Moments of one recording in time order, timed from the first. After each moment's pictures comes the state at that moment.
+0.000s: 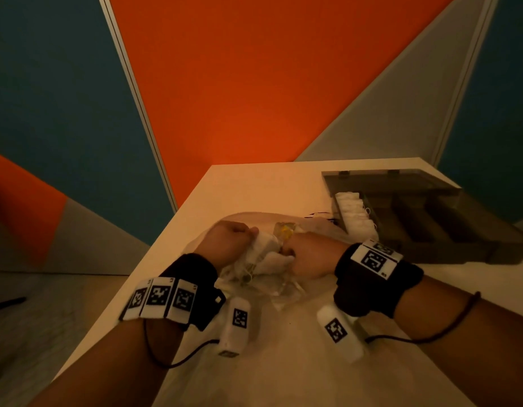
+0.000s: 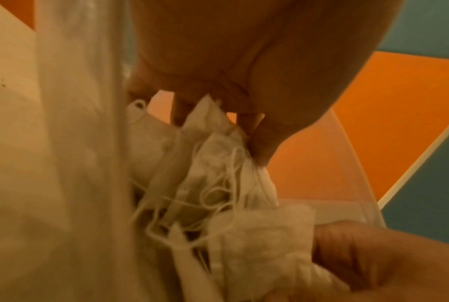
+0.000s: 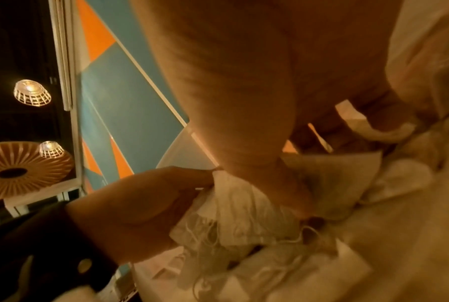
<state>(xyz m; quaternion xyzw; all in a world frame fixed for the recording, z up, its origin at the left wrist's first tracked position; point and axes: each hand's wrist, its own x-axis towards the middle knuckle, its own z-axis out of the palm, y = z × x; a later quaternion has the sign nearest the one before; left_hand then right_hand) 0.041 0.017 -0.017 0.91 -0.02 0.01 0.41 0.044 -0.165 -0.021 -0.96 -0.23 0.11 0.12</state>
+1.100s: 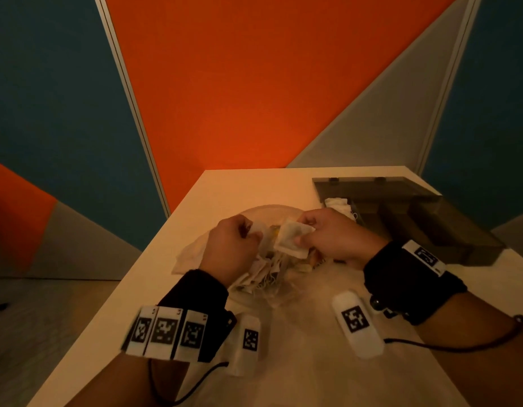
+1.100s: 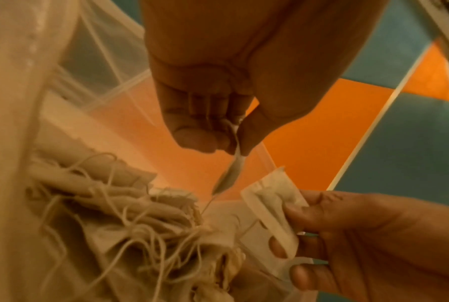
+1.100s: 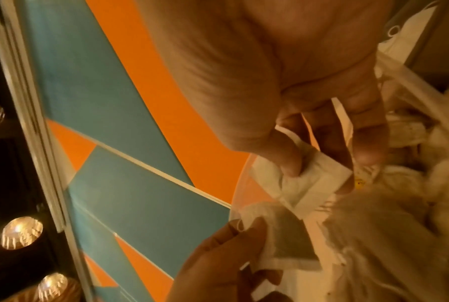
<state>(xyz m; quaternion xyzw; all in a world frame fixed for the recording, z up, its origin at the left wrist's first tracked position) 0.010 -0.010 -0.007 0.88 -0.04 0.13 0.46 0.019 -0.199 0.013 -0.87 -0.07 0.08 0.49</state>
